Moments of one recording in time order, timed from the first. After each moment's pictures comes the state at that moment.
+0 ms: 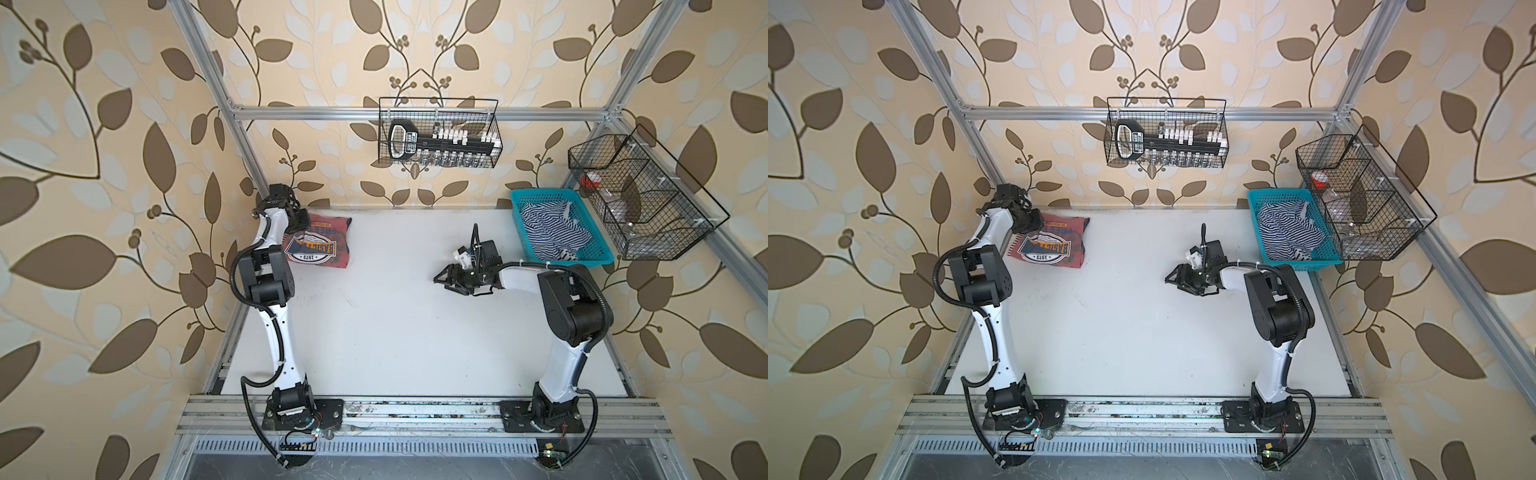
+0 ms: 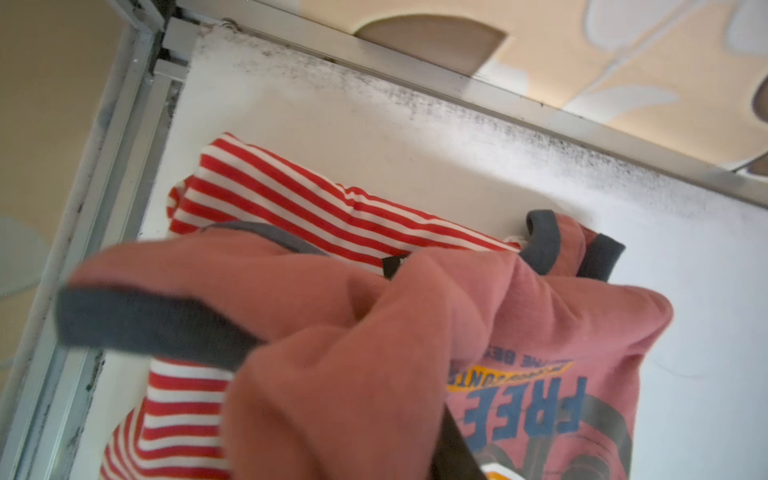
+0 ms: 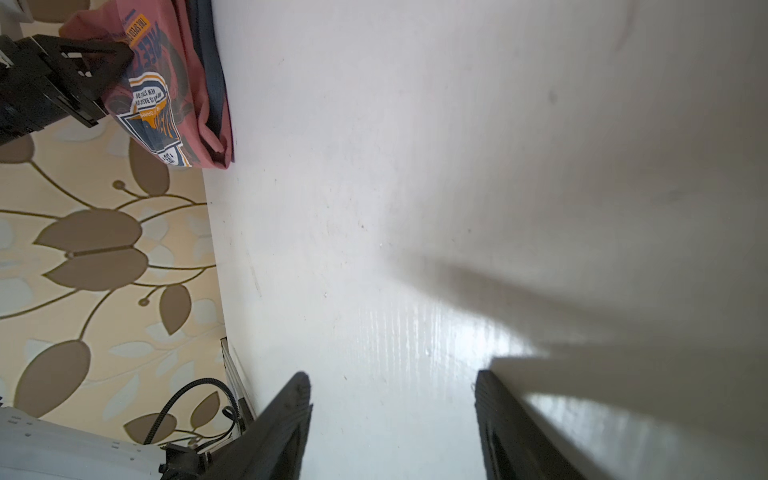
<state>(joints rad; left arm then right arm) 0.26 2.35 2.13 -0.74 0.18 -0.10 0.25 1.93 1.05 -0.09 -0.65 0.58</state>
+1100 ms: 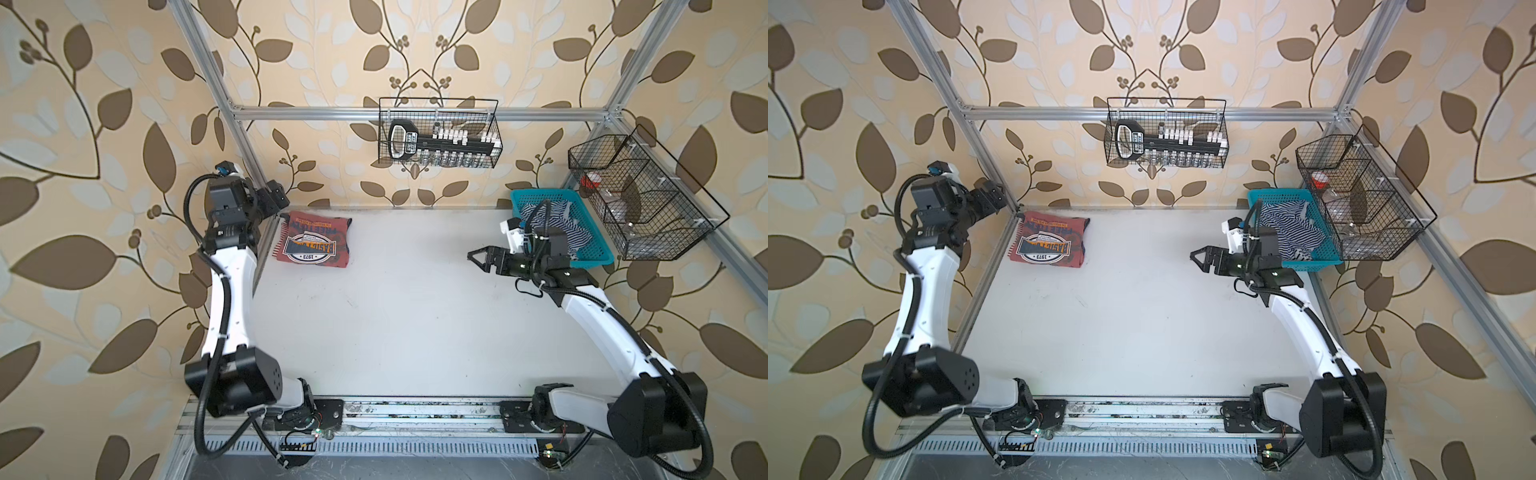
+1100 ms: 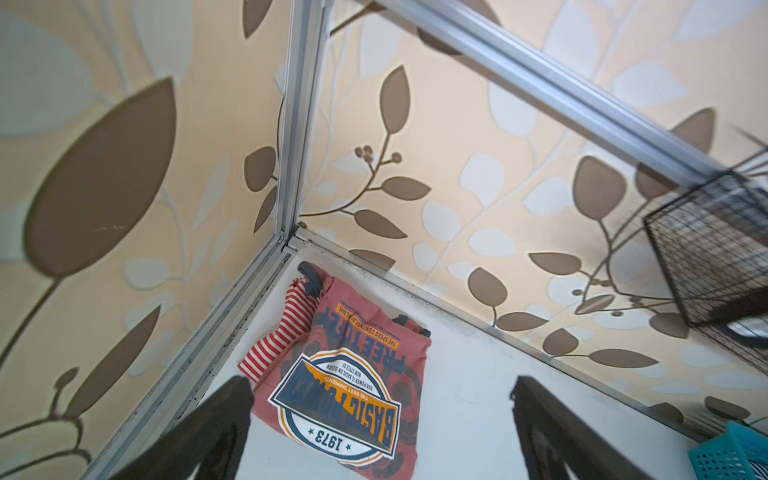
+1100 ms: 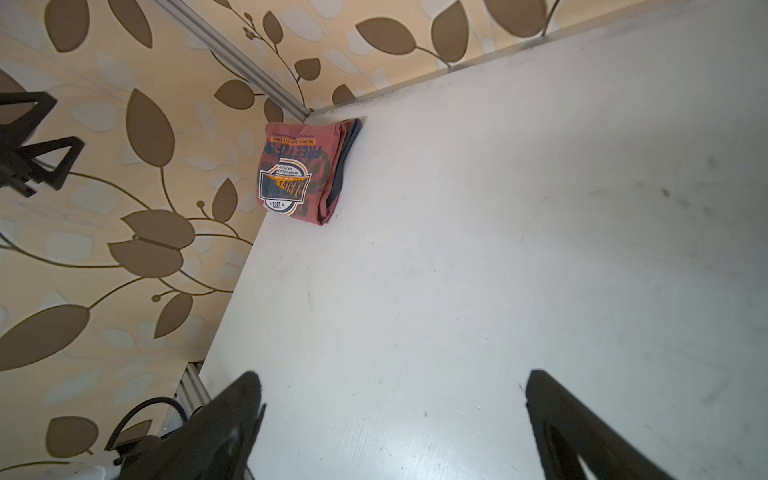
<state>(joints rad) 0.27 1.31 1.45 -0.47 0.12 -0.35 0.06 1.18 0.95 -0.38 -0.56 0.30</state>
